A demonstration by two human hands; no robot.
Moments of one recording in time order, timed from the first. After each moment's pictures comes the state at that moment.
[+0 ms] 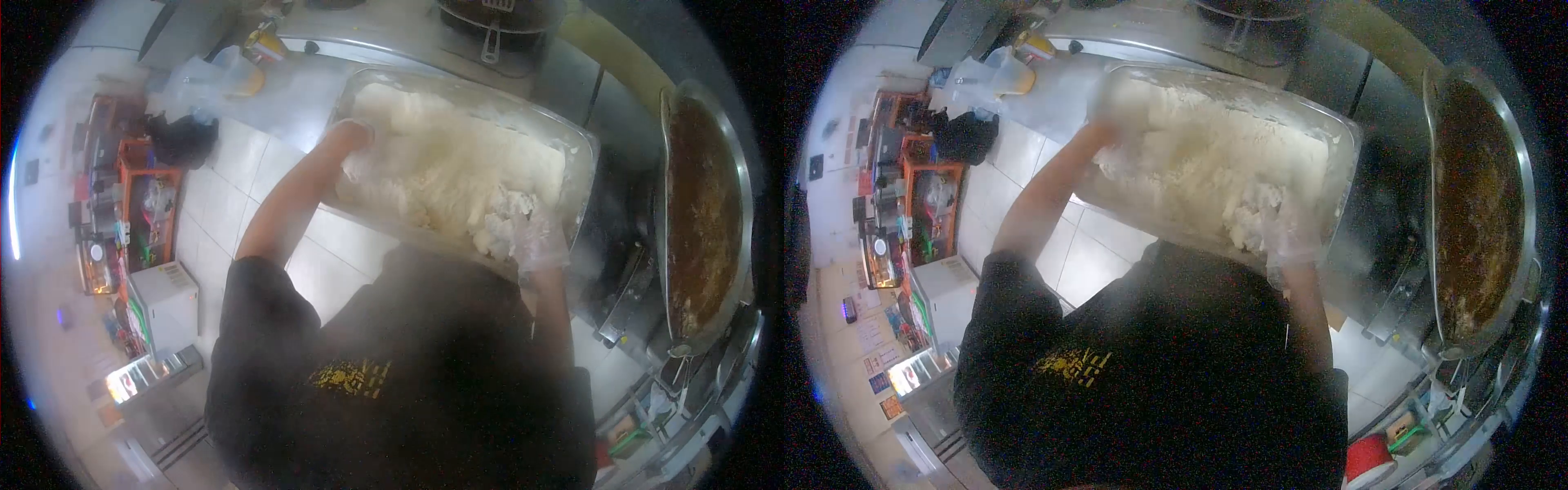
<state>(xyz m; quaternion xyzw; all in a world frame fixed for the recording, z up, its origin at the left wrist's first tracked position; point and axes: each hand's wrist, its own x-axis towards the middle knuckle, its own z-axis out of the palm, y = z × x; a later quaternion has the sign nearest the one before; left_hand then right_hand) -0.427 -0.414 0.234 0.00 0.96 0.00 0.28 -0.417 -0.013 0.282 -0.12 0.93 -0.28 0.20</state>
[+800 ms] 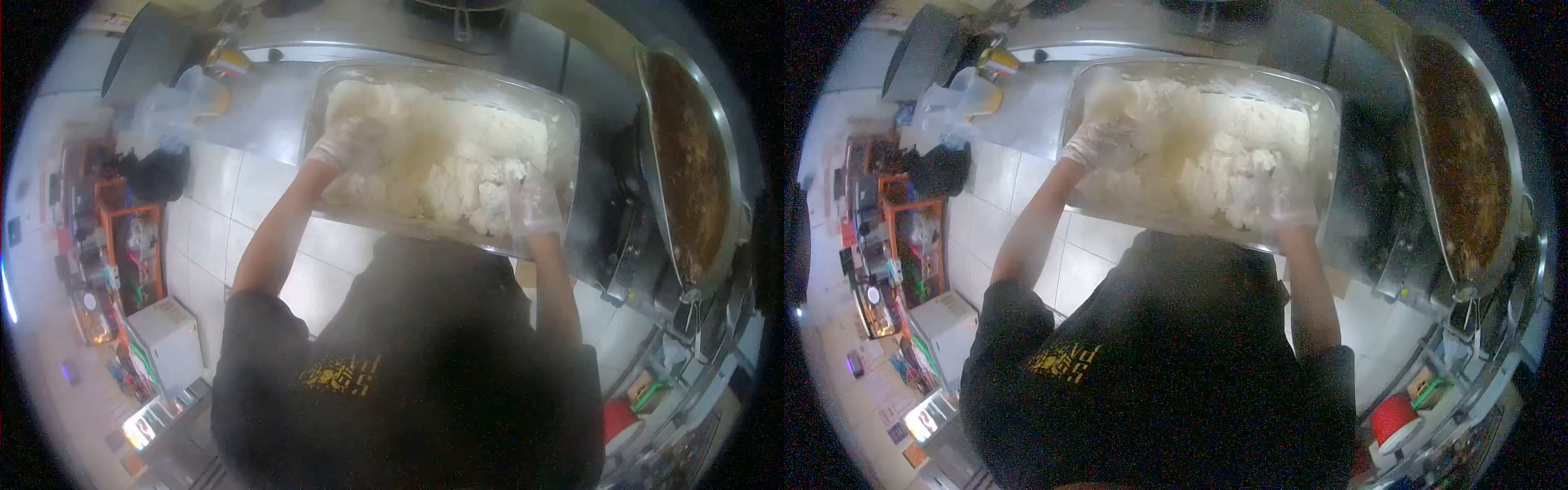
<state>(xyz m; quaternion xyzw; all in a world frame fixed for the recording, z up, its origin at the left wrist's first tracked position) -0.391 -0.396 0.241 0.21 0.97 0.07 0.08 -0.415 -0.031 0.287 -0.10 0.95 -0.24 0.17</state>
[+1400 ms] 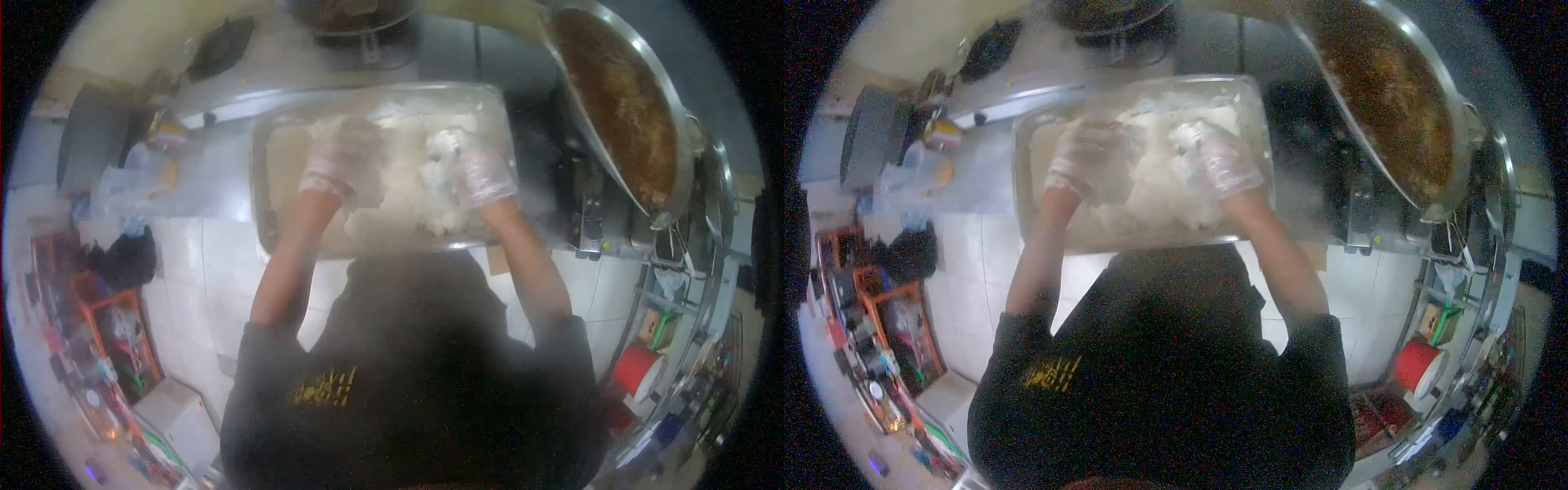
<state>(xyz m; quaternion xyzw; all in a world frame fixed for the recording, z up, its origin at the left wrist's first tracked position) -0.425 -0.294 0.288 0.16 0.93 0.34 0.00 -0.442 -0.041 0.290 -0.14 0.87 -0.47 0.04</state>
